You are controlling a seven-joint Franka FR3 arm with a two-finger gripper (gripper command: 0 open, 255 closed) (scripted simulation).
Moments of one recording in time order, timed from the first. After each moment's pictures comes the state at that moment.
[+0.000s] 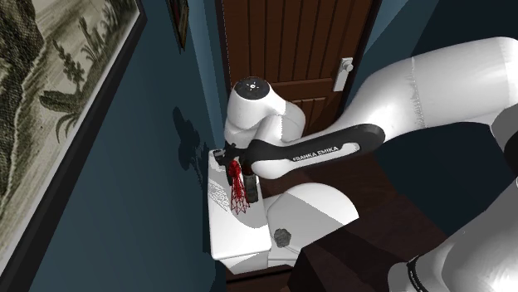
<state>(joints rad) 0.19 0.16 0.47 -2.04 -0.22 2.45 0.84</state>
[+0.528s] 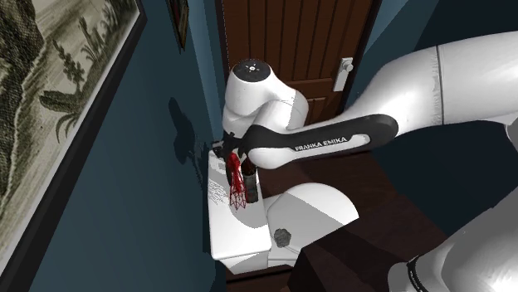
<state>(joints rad) 0.18 0.11 0.48 -2.00 -0.17 2.36 0.81</state>
